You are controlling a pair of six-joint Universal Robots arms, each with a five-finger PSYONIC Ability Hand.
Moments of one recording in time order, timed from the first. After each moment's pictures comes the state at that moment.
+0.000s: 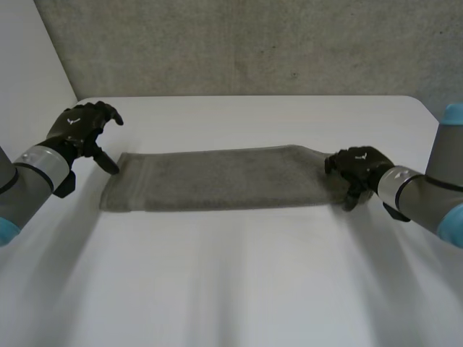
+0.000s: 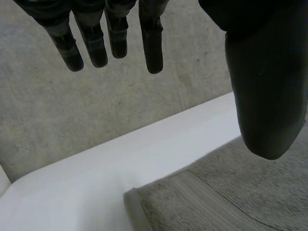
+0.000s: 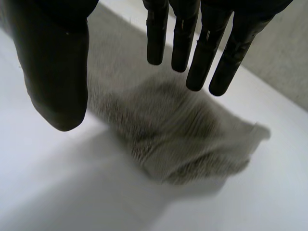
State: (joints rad) left arm 4.65 -2.03 -1.49 3.41 -1.20 3.21; right arm 1.76 -0.92 1.27 0.12 1.25 2.68; left_hand 0.25 0.25 0.25 0.26 0.06; right_hand 0.50 0.51 0.52 0.52 0.35
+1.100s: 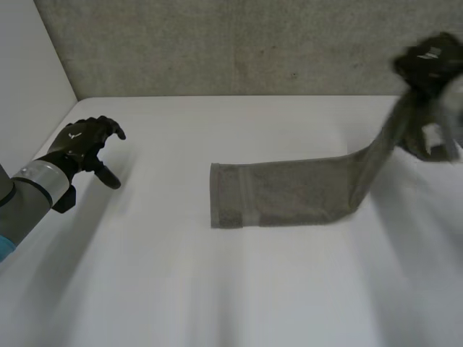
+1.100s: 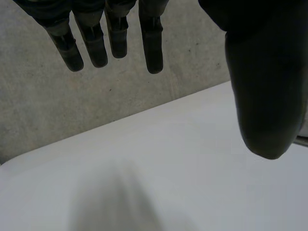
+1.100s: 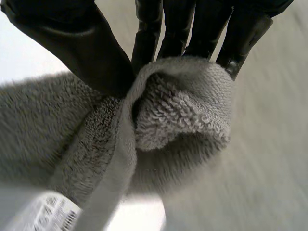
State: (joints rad) left arm 4.66 -1.98 -1.60 3.42 -1.18 3.20; right arm 1.70 -1.07 0.96 0.16 1.31 2.39; left_hand 0.25 0.25 0.25 0.26 0.06; right_hand 1.34 1.30 1.31 1.33 1.14
